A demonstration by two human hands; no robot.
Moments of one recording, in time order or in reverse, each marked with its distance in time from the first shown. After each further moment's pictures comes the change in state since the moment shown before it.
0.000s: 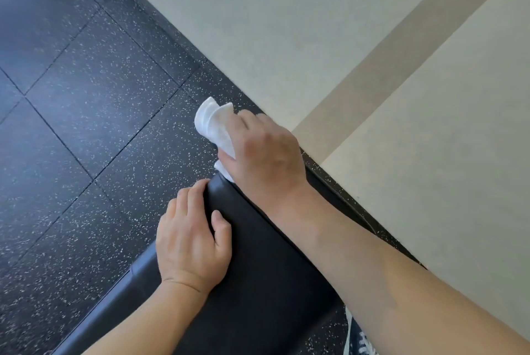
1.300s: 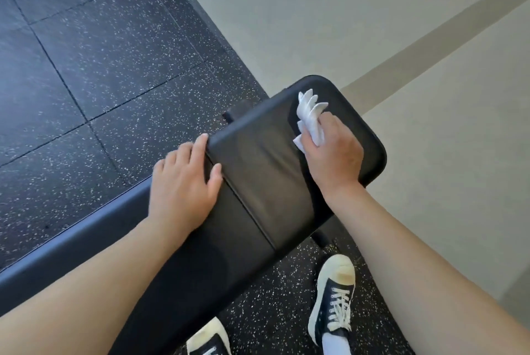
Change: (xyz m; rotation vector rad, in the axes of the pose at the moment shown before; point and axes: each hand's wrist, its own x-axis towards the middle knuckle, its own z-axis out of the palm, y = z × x) left_hand -0.112 -0.145 -0.027 0.011 -0.009 0.041; right_hand -0.152 -0.052 -0.009 -0.116 0.227 0.192
